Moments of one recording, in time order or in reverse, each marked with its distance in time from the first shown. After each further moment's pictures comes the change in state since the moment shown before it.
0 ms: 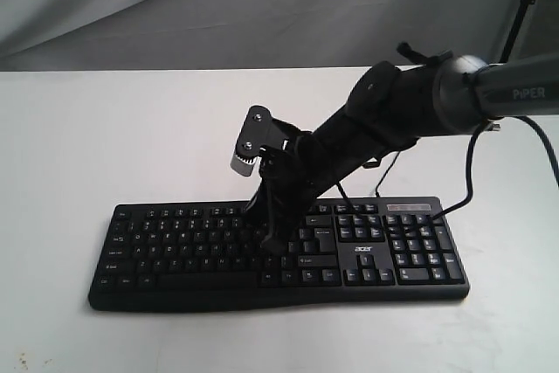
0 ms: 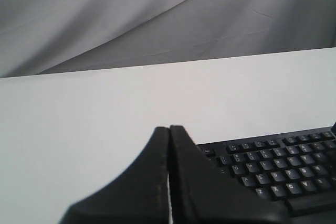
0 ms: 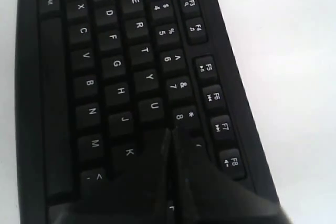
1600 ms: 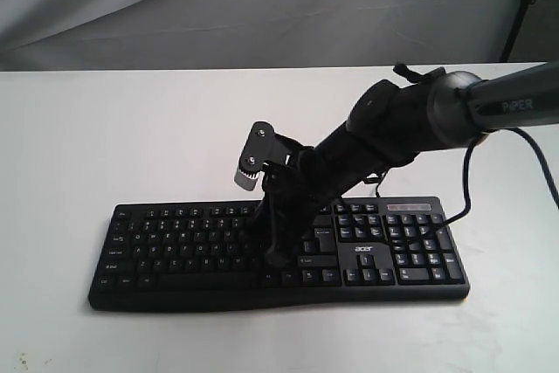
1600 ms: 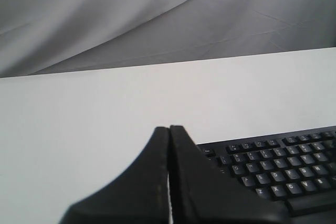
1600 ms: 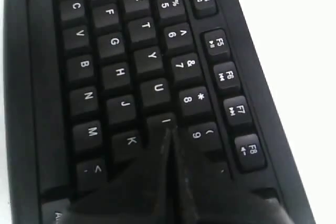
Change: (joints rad) left arm 0.000 0.000 0.000 0.000 0.000 0.000; right arm 0.000 0.028 0.036 0.053 -0.029 -0.050
